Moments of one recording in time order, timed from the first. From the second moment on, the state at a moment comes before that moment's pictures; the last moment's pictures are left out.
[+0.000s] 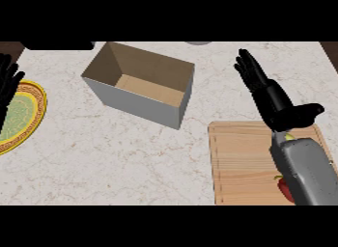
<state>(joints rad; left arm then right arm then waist) -0.18 0.62 -0.02 -1.58 0.39 0.15 0.02 -0.42 -0.22 0.11 -1.38 -0.14 0.07 -0.11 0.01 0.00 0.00</state>
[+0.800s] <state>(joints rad) 0.01 0.49 -0.19 -1.52 0.14 0.30 0.03 -0.02 -0.40 -0.03 -1.58 -0.02 0.10 -0.57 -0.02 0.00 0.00</state>
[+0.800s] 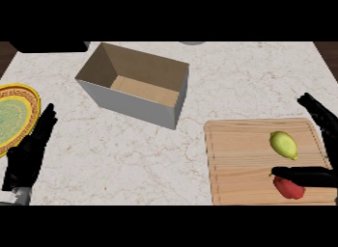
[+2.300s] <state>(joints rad) 0.01 0.40 -0.17 -1.52 0.04 0.27 0.06 0.33 -0.73 0.13 -2.02 0.79 0.30 -0.10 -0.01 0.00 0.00</state>
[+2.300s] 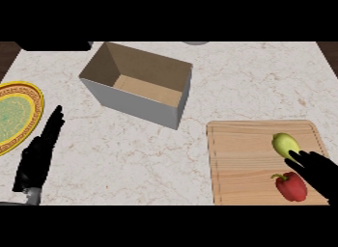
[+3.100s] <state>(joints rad) 0.02 0.34 -0.10 -1.56 -0.04 0.20 0.10 0.30 -0.58 0.13 -1.89 1.00 0.29 -0.15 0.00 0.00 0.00</state>
